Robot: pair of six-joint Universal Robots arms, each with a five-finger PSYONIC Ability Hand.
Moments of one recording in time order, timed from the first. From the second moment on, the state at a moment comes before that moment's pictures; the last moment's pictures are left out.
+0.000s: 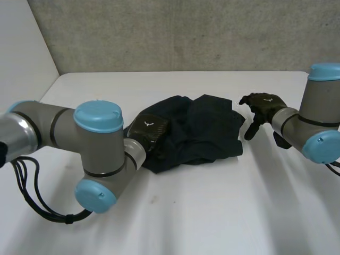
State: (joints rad) left arm 4.08 -2.27 -1.23 3.21 -1.58 3.26; right arm 1.81 -0.76 0.96 0.17 1.39 2.97; left_hand 0.76 0.72 0.71 0.72 0.54; right_hand 0.21 0.23 0.22 0.24 0.07
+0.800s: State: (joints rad) left arm 4.30 -2.09 -1.40 3.20 -1.80 3.35; right arm 1.90 -0.67 0.88 0.29 1.16 3.08; left_hand 1.00 1.01 1.01 1.01 0.85; right_hand 0.93 1.17 1.18 1.19 0.97
